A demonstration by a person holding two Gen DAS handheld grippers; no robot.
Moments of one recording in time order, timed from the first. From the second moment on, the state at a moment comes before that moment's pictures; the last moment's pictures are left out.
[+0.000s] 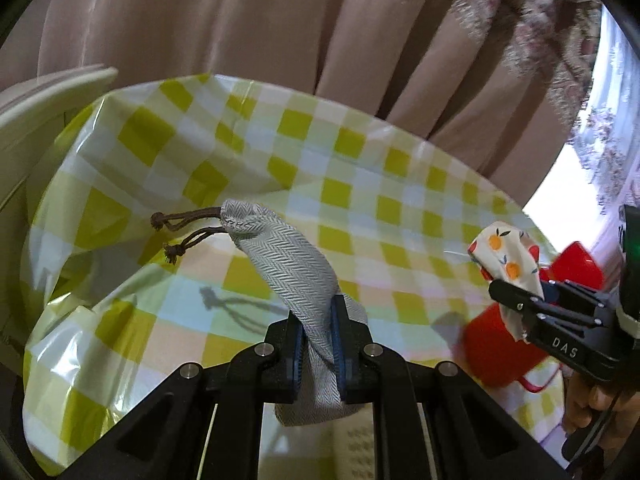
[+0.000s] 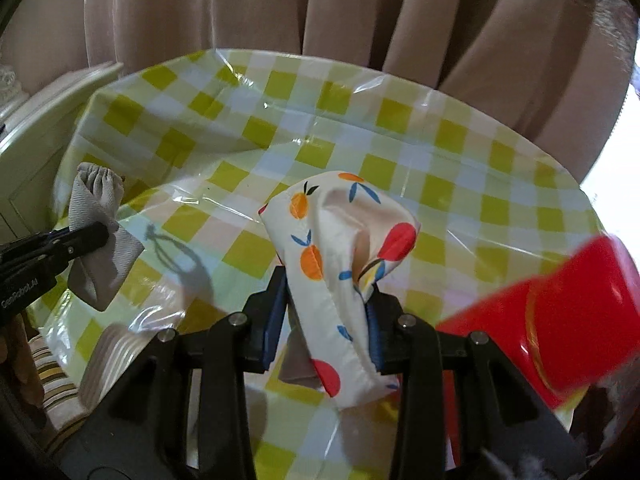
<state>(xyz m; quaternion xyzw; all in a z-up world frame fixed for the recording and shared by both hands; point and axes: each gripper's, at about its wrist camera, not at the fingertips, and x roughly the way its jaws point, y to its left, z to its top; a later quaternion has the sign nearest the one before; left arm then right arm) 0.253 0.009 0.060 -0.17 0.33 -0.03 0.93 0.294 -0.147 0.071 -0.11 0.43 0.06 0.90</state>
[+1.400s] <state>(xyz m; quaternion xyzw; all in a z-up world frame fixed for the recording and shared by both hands) 0.087 -0.273 0.088 -0.09 0.40 -0.35 0.84 -0.011 -0.386 0.118 0.02 0.43 -0.17 0.89</state>
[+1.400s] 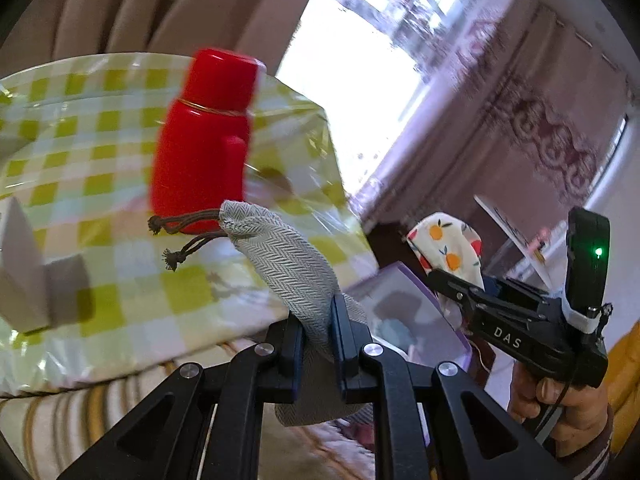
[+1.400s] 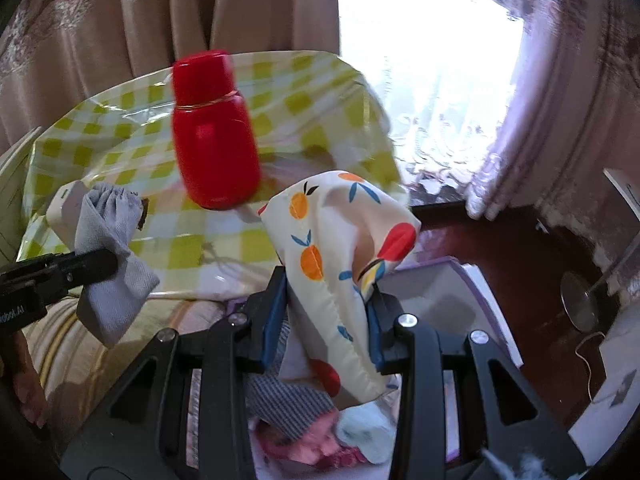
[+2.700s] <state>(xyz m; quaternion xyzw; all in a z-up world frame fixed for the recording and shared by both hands) 0.050 -0.343 0.050 -0.07 0.49 -0.39 0.78 -0.092 -0.462 0.102 0.07 0.43 -0.33 0.83</state>
